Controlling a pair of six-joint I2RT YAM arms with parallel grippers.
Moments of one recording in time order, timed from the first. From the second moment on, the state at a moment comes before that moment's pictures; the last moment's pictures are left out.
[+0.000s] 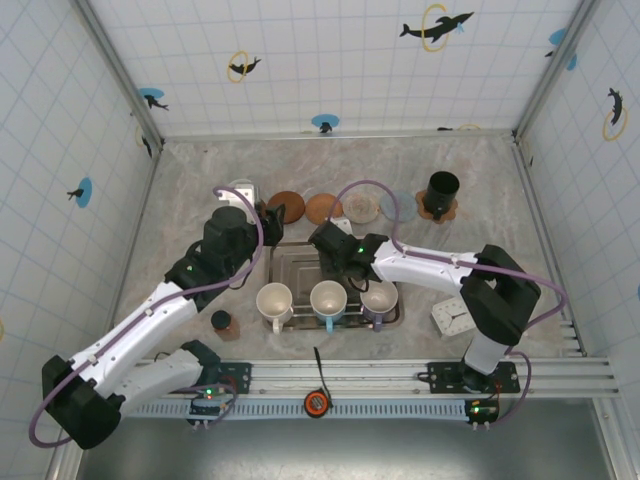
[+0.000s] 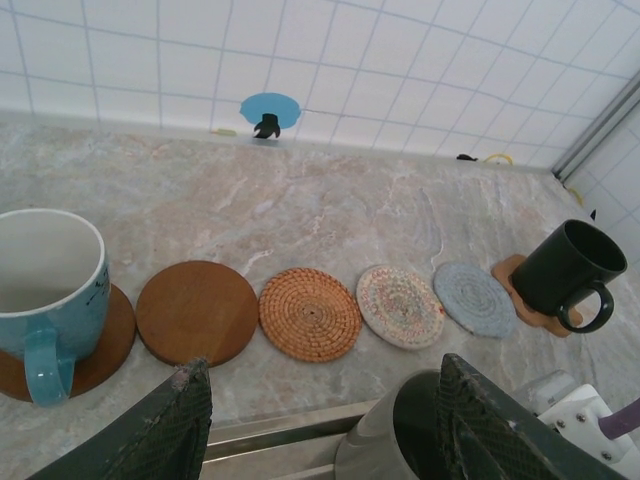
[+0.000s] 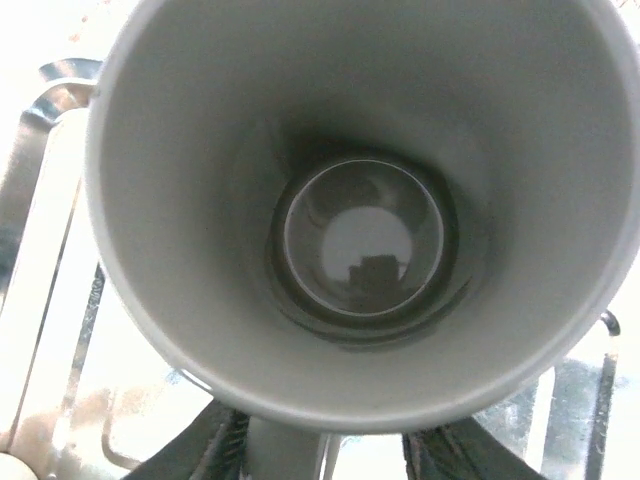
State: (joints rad) left arm -0.65 0.96 0.78 -0.18 -0.21 -0.39; right arm 1.01 1.71 1.14 -0.50 0.28 0.67
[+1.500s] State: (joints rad) left arm -0.65 0.97 0.78 -0.18 -0.21 -0.39; right arm 1.00 1.71 1.14 -0.51 0.29 0.63
